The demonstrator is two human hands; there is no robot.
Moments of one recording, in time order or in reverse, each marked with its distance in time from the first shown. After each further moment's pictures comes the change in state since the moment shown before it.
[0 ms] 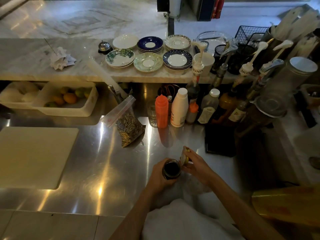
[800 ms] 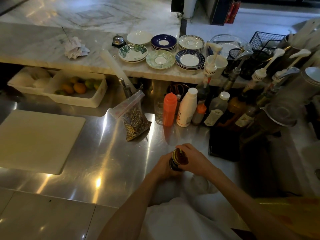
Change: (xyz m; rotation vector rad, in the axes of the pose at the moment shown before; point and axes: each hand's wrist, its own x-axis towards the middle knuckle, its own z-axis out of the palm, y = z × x) left_hand 0.026 0.011 -0.004 0.099 -0.168 -0.154; right_hand -0.009 -0.034 0.021 -1.331 -0.125 -0.510
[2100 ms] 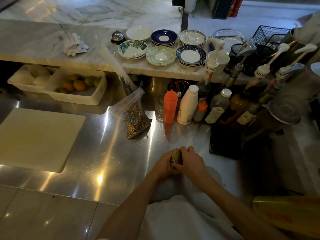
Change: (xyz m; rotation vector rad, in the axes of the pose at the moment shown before) left_hand 0.004 -0.014 0.003 -0.071 -0.014 0.050; right_hand 0.002 -0.009 0.036 -0.243 0.087 0.237
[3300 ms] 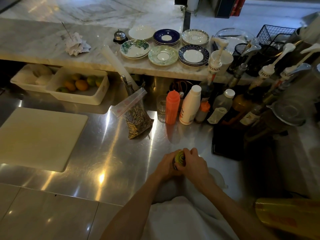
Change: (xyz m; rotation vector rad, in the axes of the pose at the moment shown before) left_hand 0.002 0.002 0.006 -0.006 0.025 0.041; right_hand -0.008 -0.007 0.000 0.031 0.020 0.086
